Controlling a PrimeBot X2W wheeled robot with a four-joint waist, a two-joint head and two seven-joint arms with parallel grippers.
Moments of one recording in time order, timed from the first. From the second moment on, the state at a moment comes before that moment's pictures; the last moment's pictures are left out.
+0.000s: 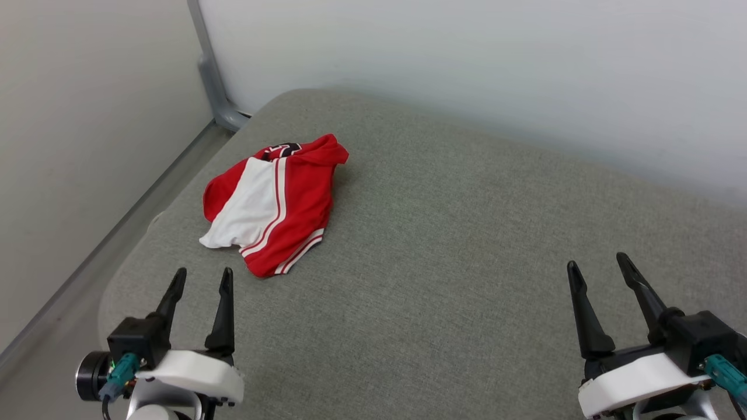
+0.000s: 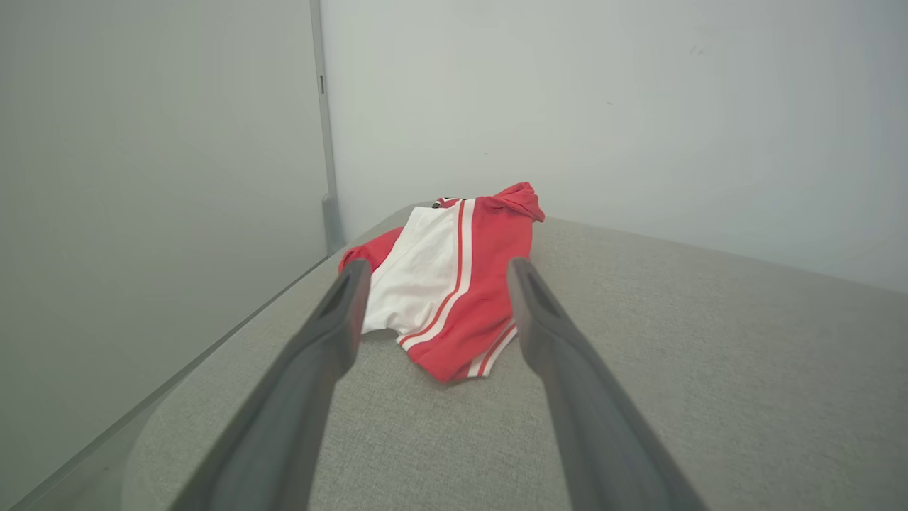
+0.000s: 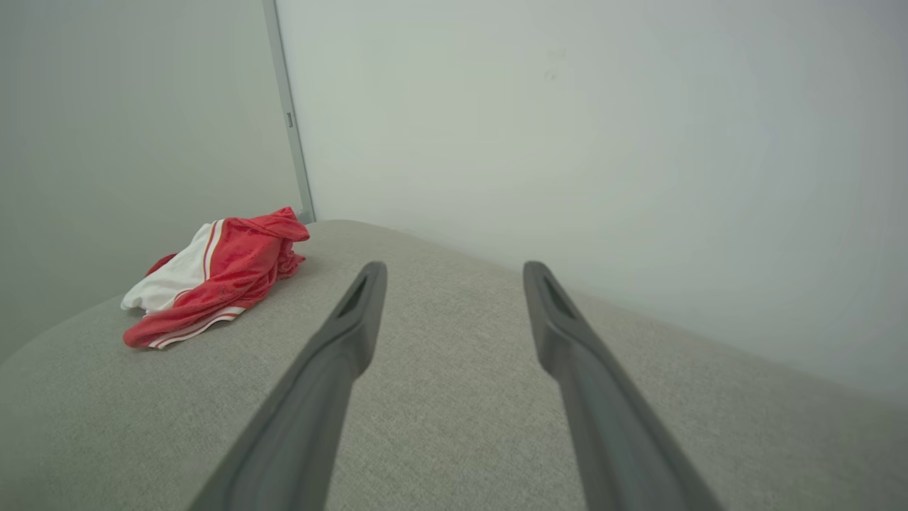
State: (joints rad) left arm -0.06 0.12 0.02 0.21 -0.17 -0.12 -0.26; right arm 0.05 -0.05 0.00 -0.11 0.08 0.13 -0.08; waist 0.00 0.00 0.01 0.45
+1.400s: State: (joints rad) left arm -0.93 0.45 -0.24 1.01 -0.75 -0.13 0.54; right arm -0.17 -0.05 0.03 -0.19 -0.04 0.13 0.01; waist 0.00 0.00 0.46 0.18
